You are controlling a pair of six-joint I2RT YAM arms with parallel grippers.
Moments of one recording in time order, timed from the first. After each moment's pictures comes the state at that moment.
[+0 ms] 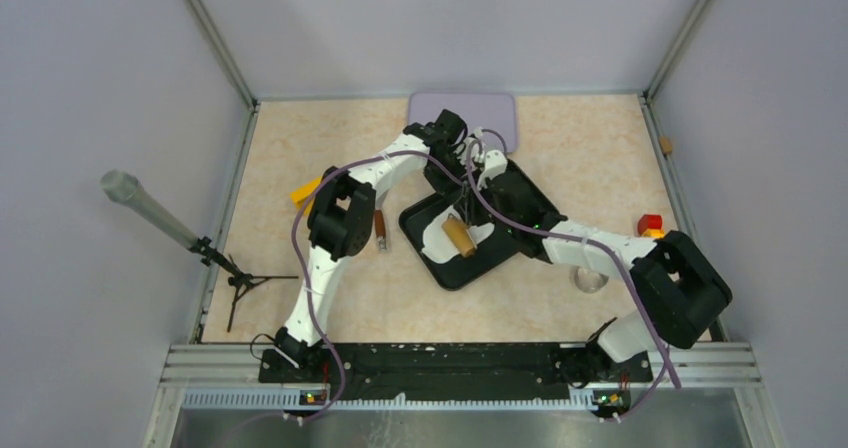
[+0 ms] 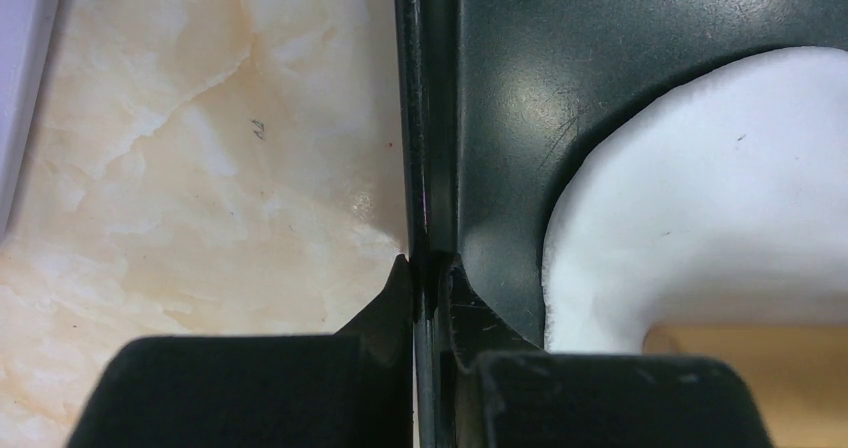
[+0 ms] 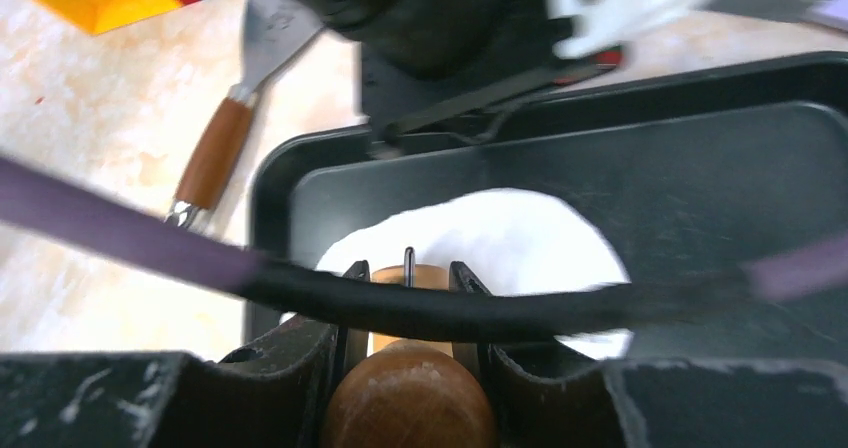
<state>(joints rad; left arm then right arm) -0.59 2.34 1.99 -0.82 0.14 0.39 0.69 1.47 0.76 0.26 0.06 0.29</state>
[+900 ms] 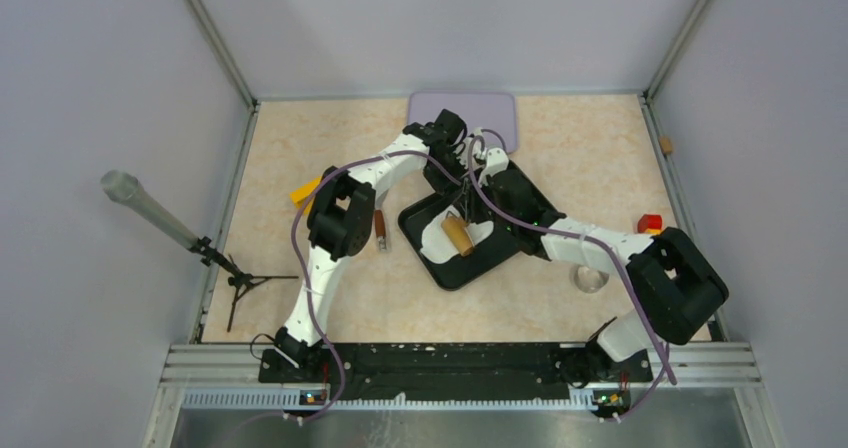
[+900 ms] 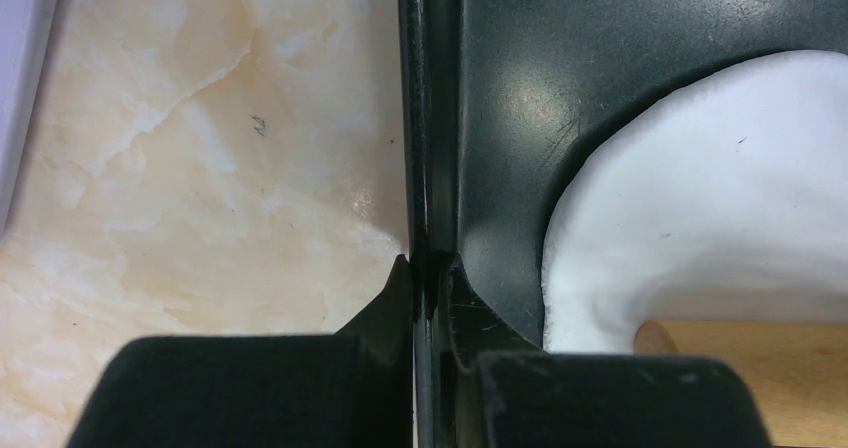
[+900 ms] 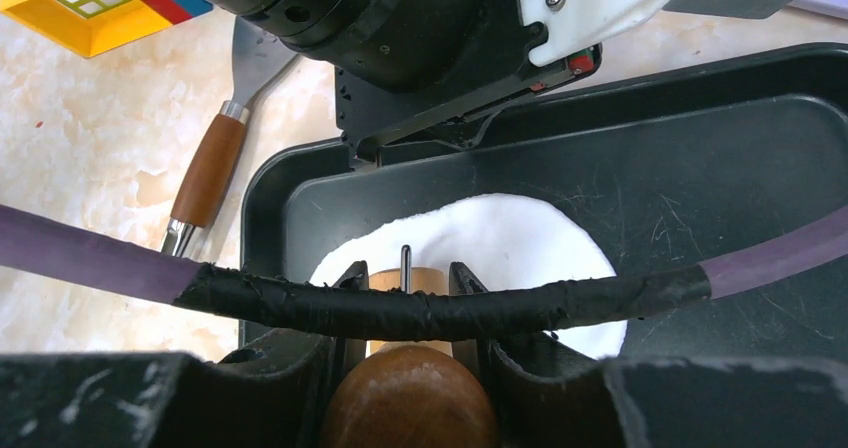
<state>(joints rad) -0.59 2.34 1.99 -0.82 0.14 0.39 0.68 1.50 0.78 0.27 0.06 0.33</state>
